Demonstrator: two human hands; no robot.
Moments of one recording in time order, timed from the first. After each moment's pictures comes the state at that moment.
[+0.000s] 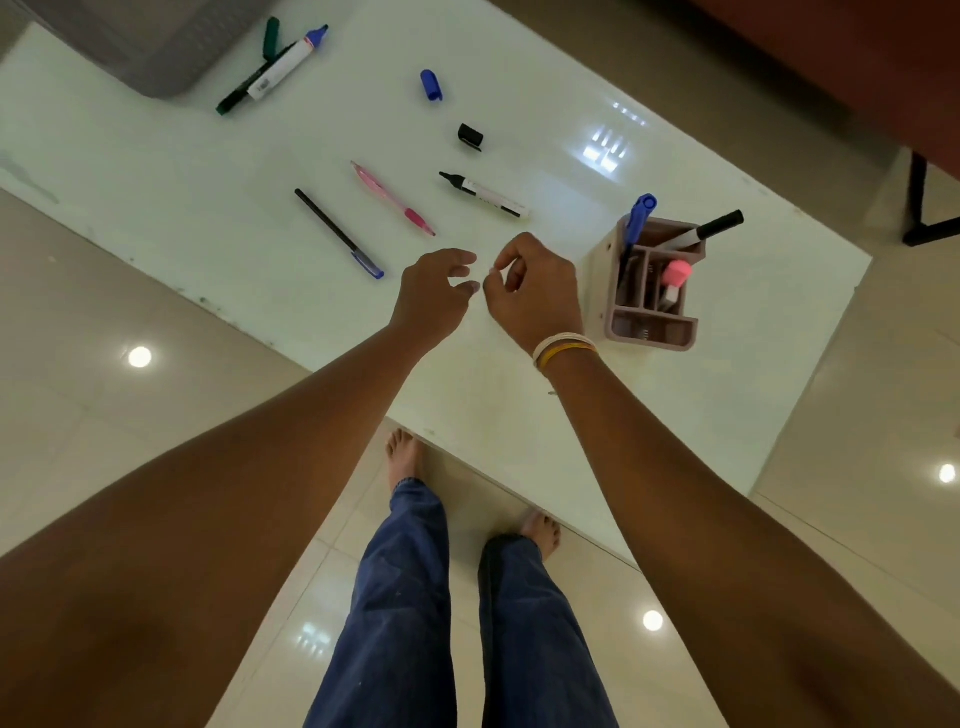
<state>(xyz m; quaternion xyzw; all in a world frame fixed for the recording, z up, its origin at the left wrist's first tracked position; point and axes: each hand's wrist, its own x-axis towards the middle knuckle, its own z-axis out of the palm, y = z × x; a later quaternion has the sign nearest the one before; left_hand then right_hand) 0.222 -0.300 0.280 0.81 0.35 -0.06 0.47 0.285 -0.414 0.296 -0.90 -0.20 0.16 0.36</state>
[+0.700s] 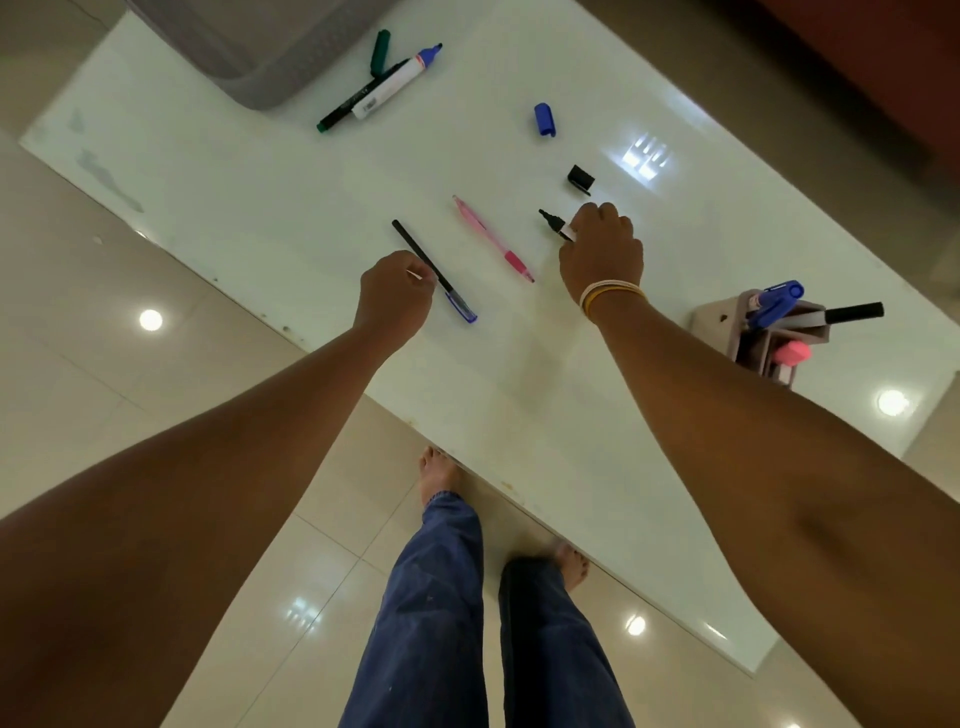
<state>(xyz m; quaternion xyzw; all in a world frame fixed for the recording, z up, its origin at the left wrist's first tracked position) 0.188 -0.154 0.250 0.75 0.48 -0.06 0.45 0.359 -0.299 0.240 -0.96 -0.23 0.15 0.04</state>
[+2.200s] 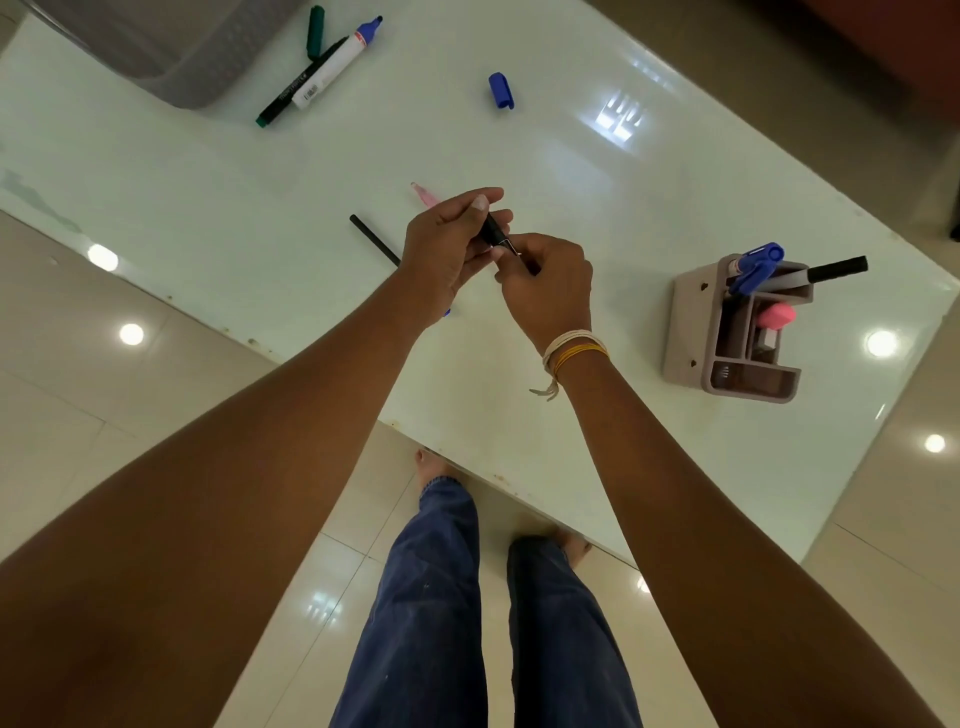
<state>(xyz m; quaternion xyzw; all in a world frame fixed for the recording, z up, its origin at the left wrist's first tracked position) 0.257 -0.191 0.272 0.43 0.40 -0.02 0.81 0.286 -0.303 0.289 -0.88 -0.06 0.23 0.41</state>
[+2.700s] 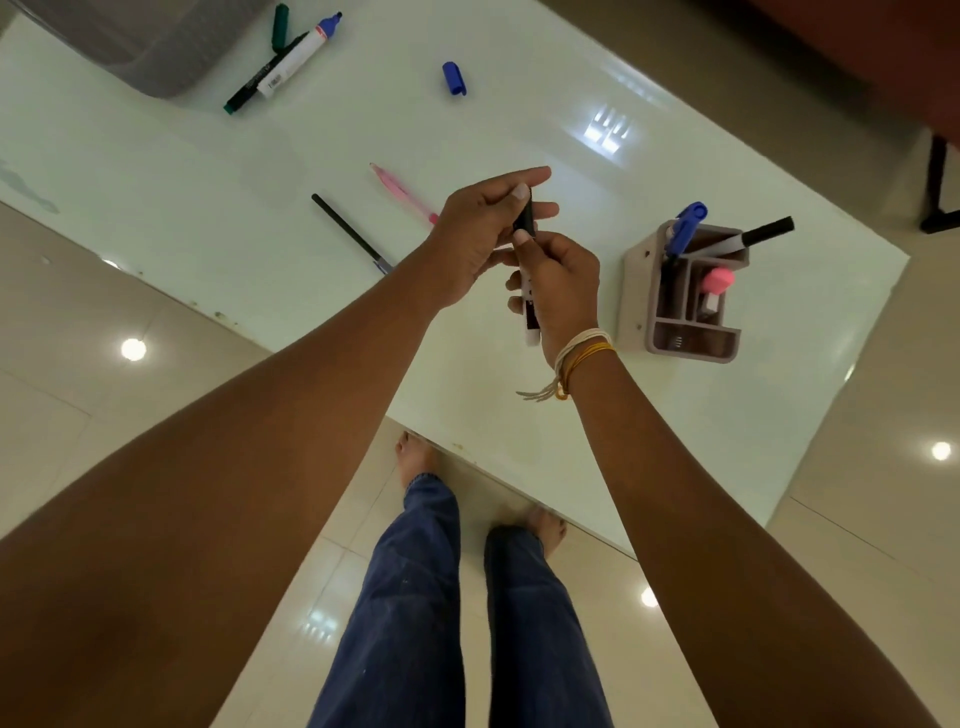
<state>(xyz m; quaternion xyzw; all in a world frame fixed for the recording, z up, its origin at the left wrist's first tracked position) 0.270 -0.262 0.317 0.55 0.28 -0.09 0.78 0.281 -0.371 0.323 -0.74 0.11 0.29 0.60</state>
